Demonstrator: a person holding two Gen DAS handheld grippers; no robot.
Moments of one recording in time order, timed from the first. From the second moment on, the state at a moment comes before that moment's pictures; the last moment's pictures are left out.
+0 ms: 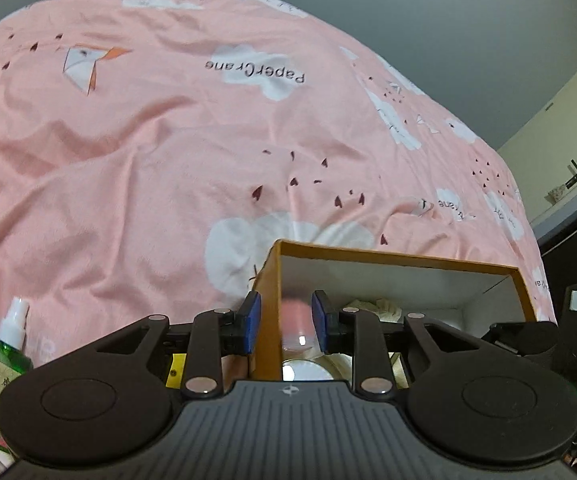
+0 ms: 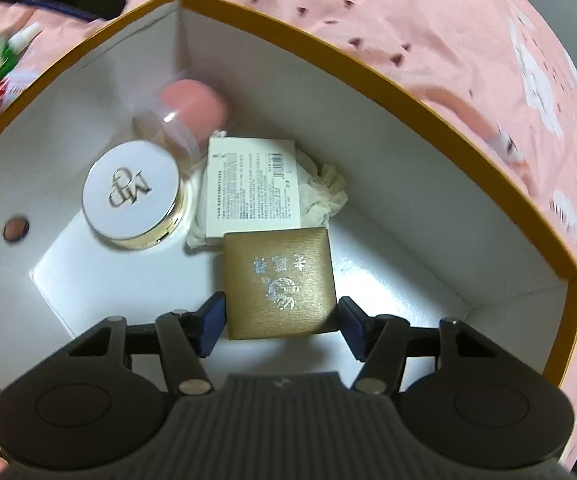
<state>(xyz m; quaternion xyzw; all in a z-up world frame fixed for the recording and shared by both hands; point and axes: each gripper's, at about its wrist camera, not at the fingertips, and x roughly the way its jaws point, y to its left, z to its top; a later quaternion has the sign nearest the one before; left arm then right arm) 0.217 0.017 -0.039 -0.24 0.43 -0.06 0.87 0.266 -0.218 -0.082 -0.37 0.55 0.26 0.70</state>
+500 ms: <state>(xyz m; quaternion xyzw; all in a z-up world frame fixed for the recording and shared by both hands) 0.218 0.015 -0.055 -0.25 0.46 -0.06 0.85 0.286 -0.226 -0.080 -0.31 0.61 0.27 0.68</state>
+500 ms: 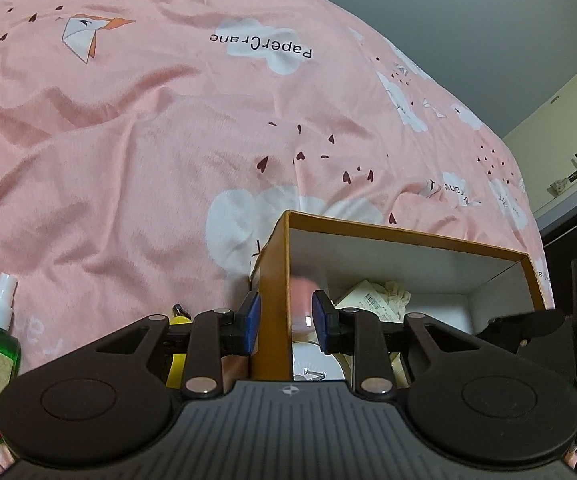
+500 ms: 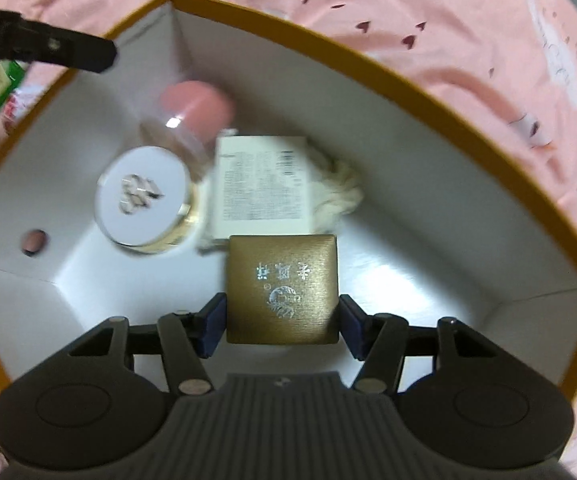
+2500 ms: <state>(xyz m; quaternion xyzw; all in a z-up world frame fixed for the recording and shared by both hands) 0.093 0.038 0.004 -0.10 0.29 0.03 0.95 0.158 -0.125 -0.004 -0.21 0.36 0.36 0.83</state>
